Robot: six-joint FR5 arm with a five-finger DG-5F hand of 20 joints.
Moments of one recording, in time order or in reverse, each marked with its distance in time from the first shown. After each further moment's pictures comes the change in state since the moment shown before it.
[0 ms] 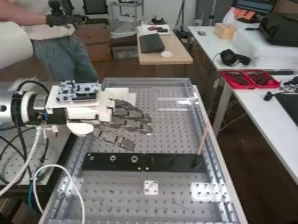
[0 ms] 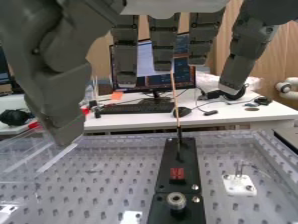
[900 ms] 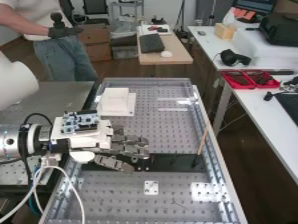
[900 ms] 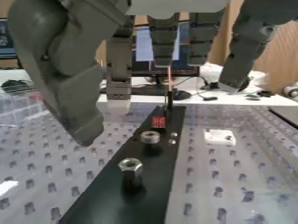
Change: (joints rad) arm -0.064 -0.148 -0.029 0.157 -0.101 -0.118
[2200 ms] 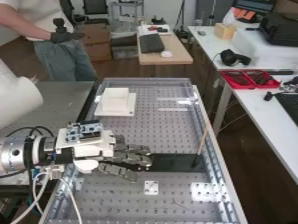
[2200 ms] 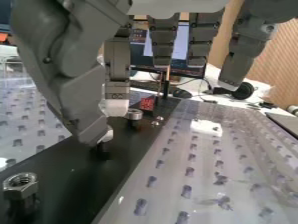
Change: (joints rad) arm -0.024 -0.077 0.031 0.041 -0.051 -0.151
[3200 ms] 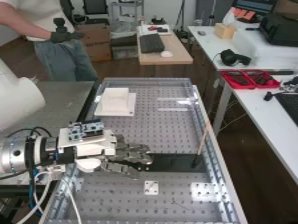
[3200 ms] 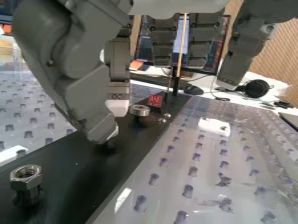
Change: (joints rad) arm -0.012 -0.023 0.063 -0.107 -0.063 -0.072
